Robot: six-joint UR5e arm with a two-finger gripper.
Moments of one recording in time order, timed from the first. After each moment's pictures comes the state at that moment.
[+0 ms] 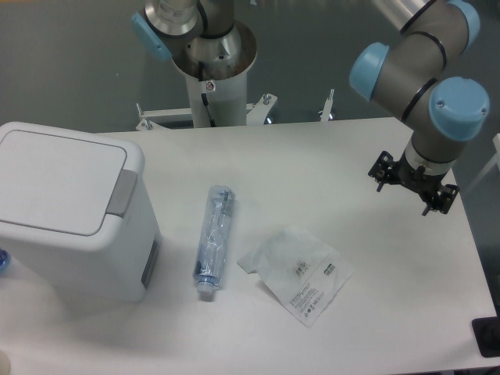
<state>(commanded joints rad) 2.78 -2.03 -1.41 -1.26 1.62 1.37</state>
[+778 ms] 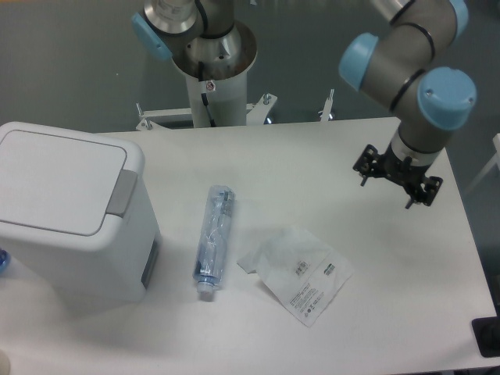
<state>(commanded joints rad) 2.77 -1.91 -1.54 -1.27 1.51 1.10</state>
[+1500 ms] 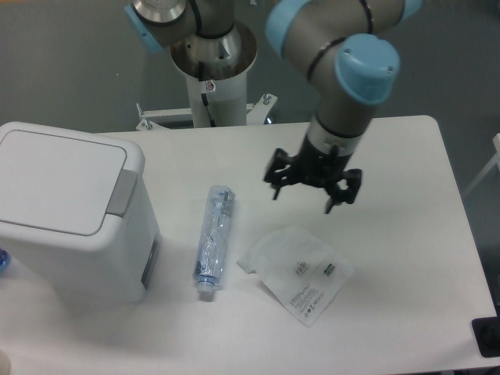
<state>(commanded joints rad) 2.51 -1.83 -1.41 -1.37 1.27 0.63</state>
